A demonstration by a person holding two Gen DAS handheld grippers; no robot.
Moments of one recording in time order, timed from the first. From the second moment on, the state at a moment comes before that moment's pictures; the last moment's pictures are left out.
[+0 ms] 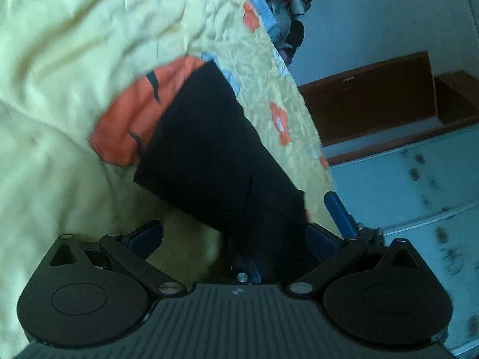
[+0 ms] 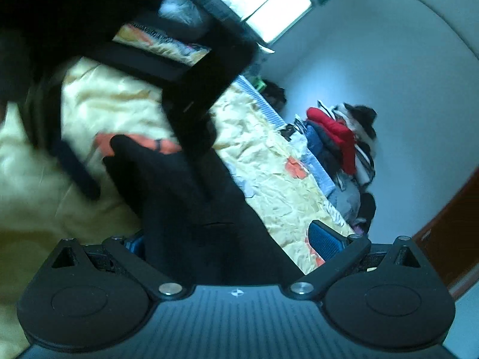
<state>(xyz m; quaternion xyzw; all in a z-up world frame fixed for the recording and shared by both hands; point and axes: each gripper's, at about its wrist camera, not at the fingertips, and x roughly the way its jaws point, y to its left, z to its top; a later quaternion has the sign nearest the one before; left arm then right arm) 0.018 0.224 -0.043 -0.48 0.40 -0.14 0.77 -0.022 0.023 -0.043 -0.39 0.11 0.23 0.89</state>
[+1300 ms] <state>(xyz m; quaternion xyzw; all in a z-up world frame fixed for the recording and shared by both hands) 0.036 0.140 0.019 -0.20 0.27 -0.05 0.94 0.061 -0.041 -0.013 -0.09 0.25 0.36 0.89</state>
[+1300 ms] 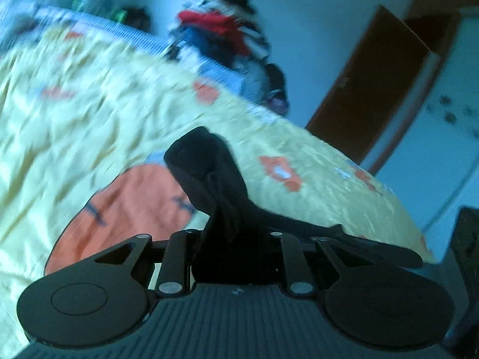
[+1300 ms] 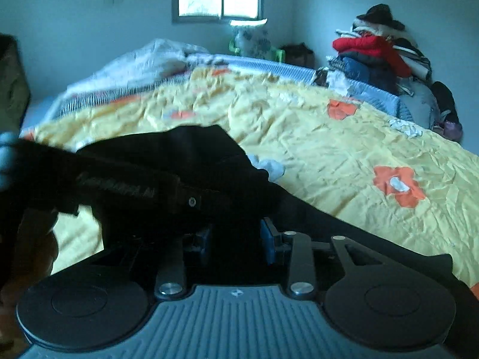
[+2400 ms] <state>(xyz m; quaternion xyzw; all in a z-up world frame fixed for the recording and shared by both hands) 0.050 -0.166 0.025 0.00 0.24 -0.28 0.93 0.005 -0.346 -0.012 0.14 0.21 0.21 0.95</state>
